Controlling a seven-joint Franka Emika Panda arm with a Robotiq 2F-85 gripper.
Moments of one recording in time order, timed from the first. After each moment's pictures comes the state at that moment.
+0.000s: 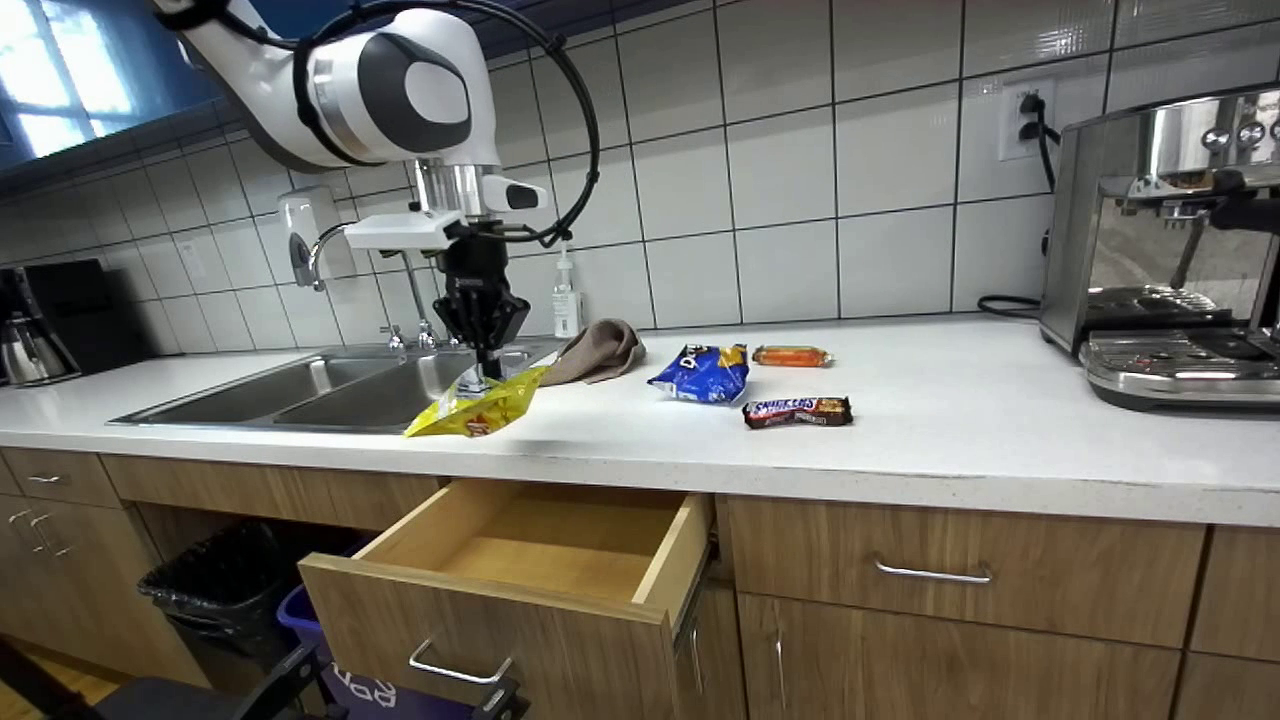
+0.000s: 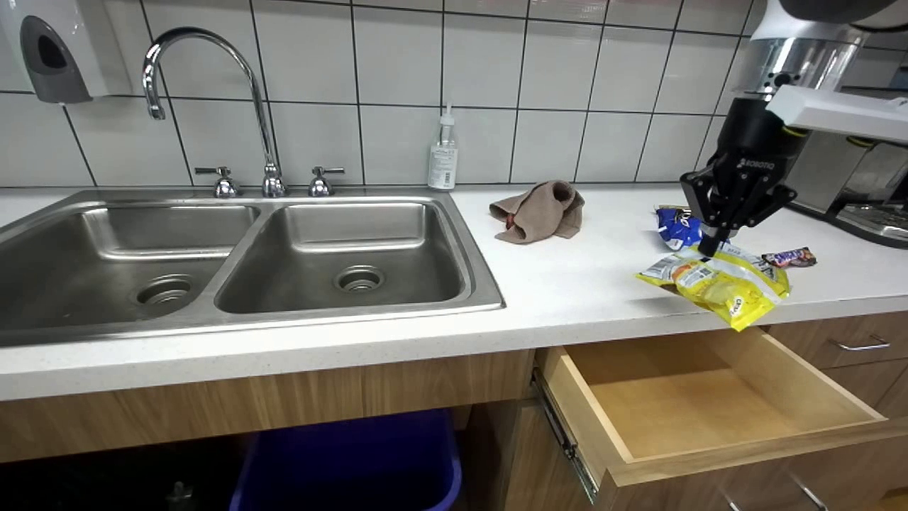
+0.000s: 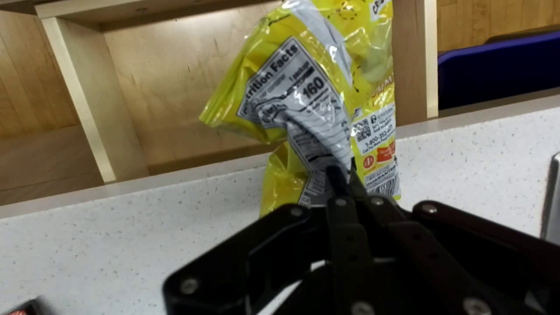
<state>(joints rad) 0.04 -0.04 -0.01 -2.42 0.10 2.38 0.10</state>
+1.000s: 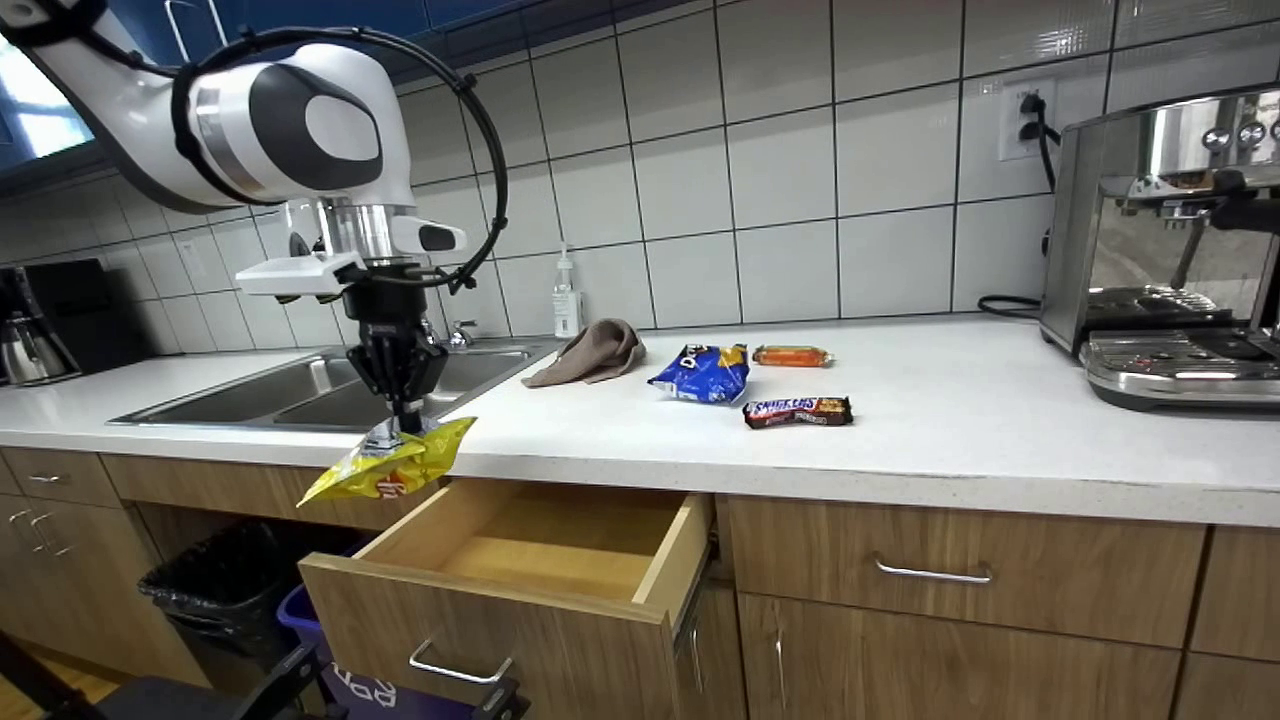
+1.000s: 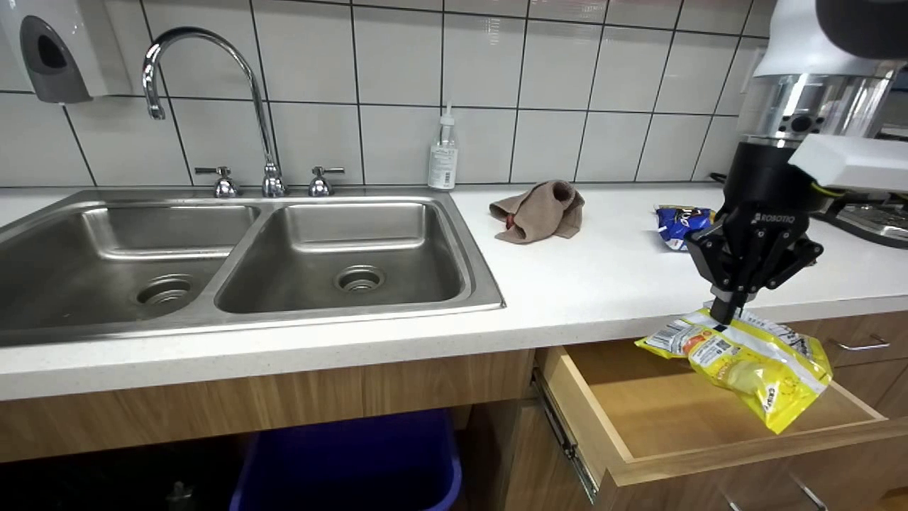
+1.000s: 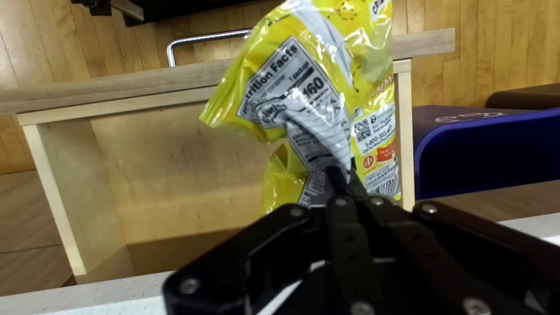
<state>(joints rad) 0.09 -0.15 0.09 -2.63 0.10 2.42 0.21</state>
